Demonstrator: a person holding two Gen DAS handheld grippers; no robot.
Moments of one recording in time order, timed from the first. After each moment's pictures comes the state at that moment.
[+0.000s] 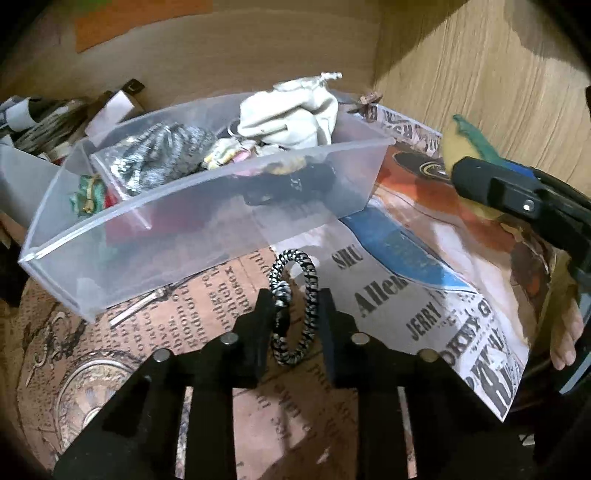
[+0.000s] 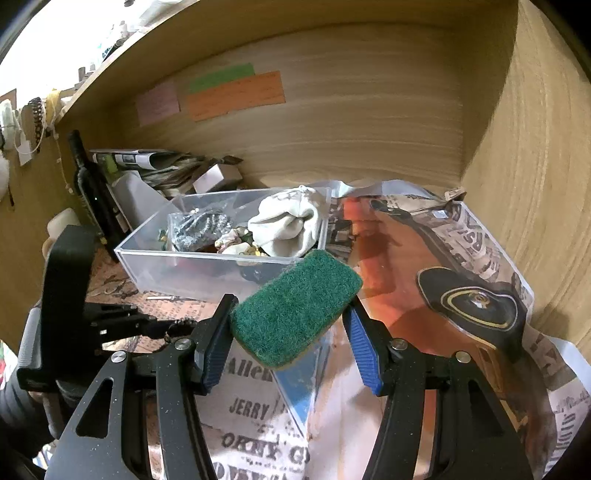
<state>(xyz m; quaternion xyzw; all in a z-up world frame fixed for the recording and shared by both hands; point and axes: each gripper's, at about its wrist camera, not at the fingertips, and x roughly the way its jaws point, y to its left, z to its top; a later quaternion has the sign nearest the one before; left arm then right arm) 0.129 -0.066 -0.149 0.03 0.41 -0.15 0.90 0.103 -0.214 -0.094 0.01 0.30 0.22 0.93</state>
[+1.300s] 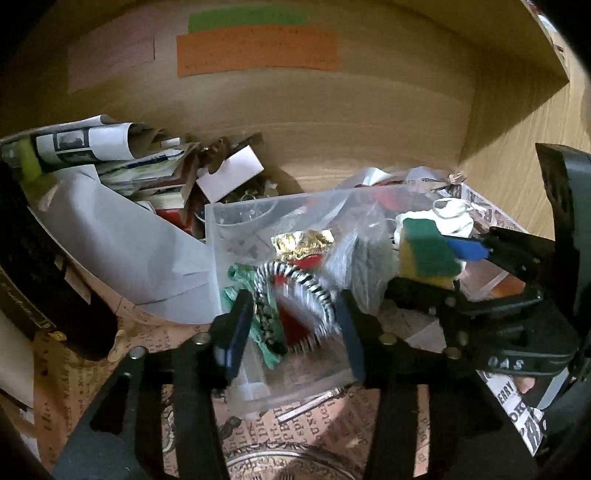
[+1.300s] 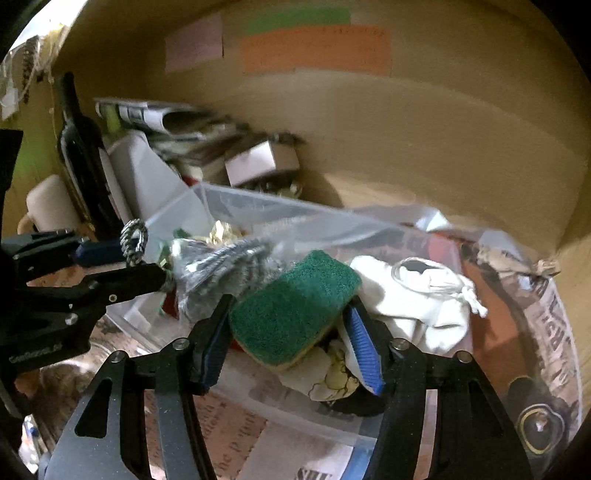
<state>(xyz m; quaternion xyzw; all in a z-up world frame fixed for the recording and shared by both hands) 0.174 0.040 -0.099 0.01 0.35 -0.05 0.94 0.204 -0.098 -0.109 -0.09 0.34 0.29 0.89</state>
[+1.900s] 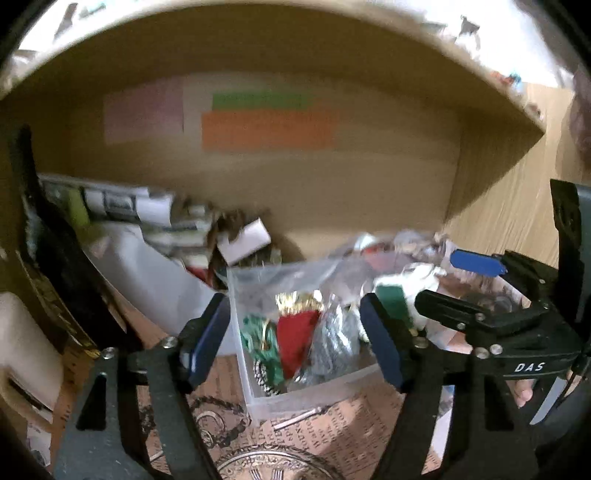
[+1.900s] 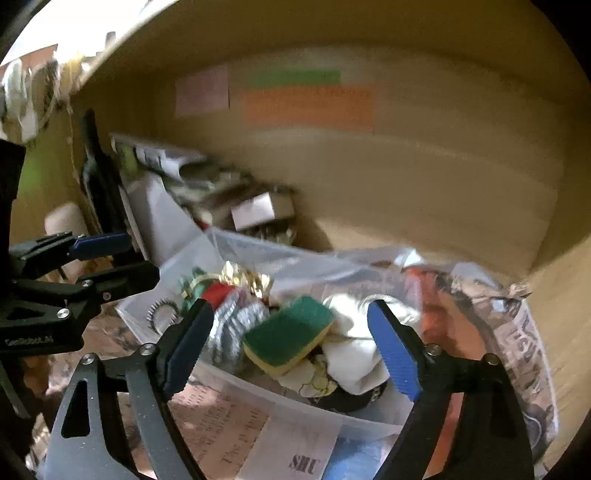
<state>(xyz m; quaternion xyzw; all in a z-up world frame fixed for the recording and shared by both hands) 0.123 0.041 -0.038 -0.02 0.24 -0.04 0.97 0.171 -0.127 -0.052 -0.06 0.25 0.29 0.92</state>
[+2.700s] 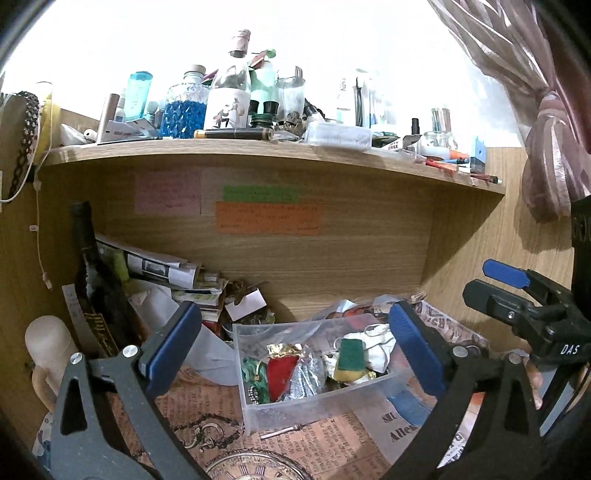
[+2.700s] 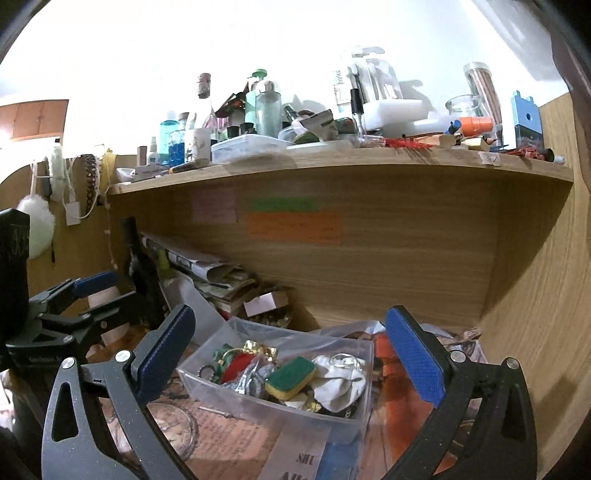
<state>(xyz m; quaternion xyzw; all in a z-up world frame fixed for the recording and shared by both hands) 0.043 0.029 0.016 -0.03 0.12 -0.03 0.99 0.090 -0.177 0.018 -0.01 0.12 0.27 0.95</state>
